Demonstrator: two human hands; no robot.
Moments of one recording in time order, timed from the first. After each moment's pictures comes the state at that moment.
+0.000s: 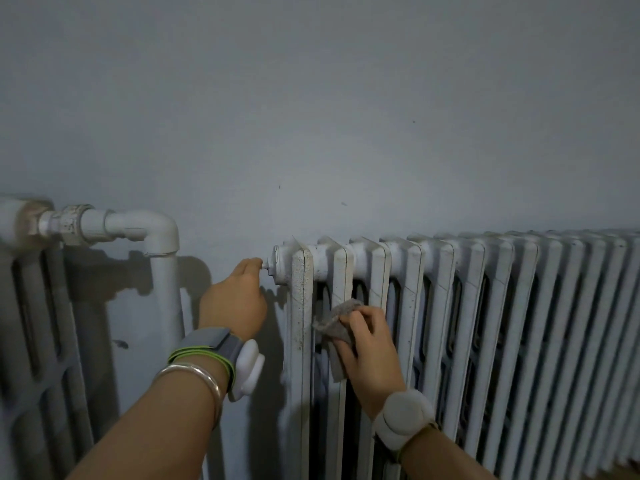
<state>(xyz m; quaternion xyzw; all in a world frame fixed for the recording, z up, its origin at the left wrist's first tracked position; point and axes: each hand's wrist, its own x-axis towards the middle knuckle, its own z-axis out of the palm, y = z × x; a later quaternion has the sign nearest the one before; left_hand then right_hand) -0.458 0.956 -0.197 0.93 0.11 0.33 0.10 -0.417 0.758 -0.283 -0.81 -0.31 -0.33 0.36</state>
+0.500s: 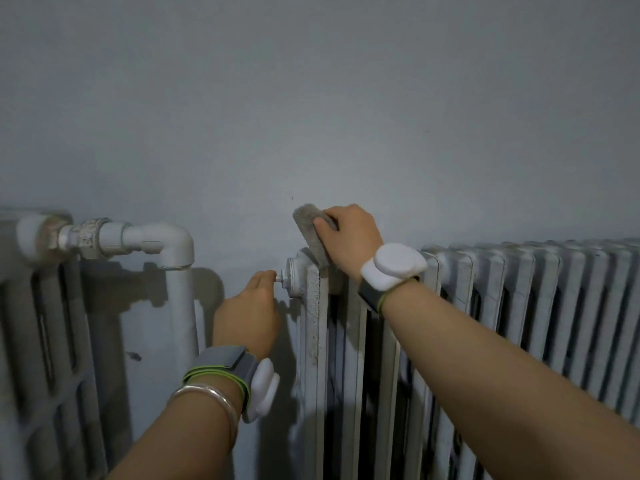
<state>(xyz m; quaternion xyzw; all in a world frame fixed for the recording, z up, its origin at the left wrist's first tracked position) -0.455 0.962 -0.200 0.93 0.09 0.34 0.10 -0.389 0.817 -0.105 -0.83 -0.29 -0.35 0.33</state>
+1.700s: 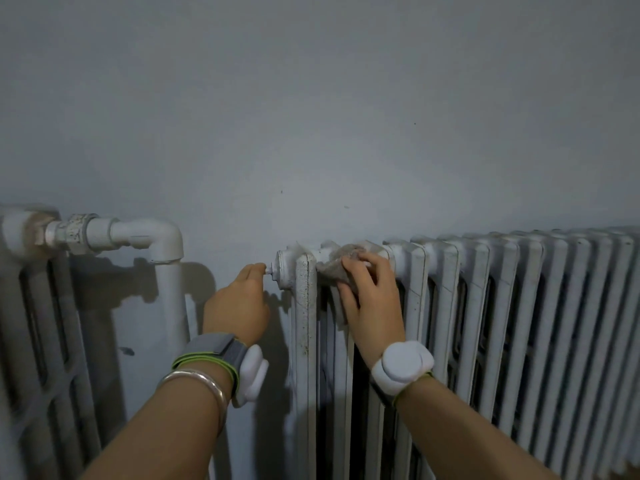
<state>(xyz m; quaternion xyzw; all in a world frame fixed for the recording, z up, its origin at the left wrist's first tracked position) -0.457 0.960 -0.198 0.94 0.10 0.32 0.09 -0.403 0.773 -0.221 -0.74 -0.29 -0.50 0.36</state>
